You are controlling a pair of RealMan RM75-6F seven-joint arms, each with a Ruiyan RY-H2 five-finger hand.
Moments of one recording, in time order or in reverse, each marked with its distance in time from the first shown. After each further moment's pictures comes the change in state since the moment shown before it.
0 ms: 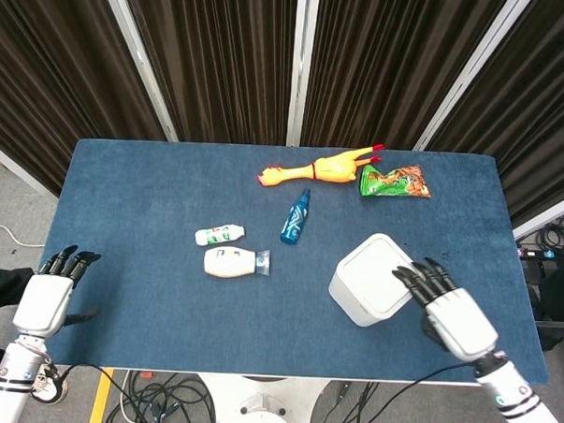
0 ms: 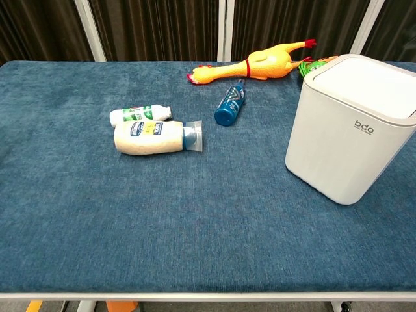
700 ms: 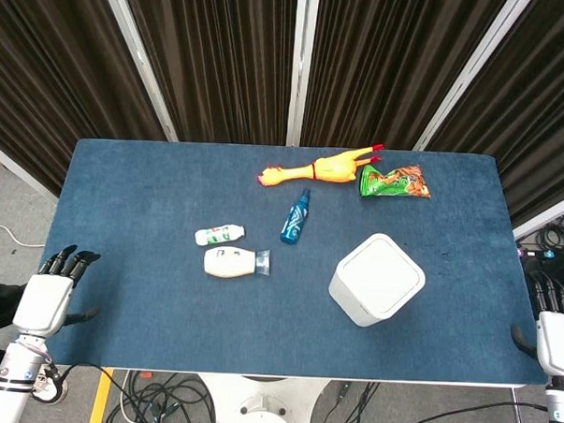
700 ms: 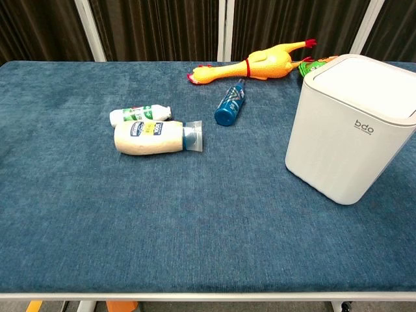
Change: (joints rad) left arm 0.002 0.002 -0.002 -0.014 -0.009 -0.001 0.016; right arm -0.235 -0.195 0.090 0.304 0.457 0.045 -0.089
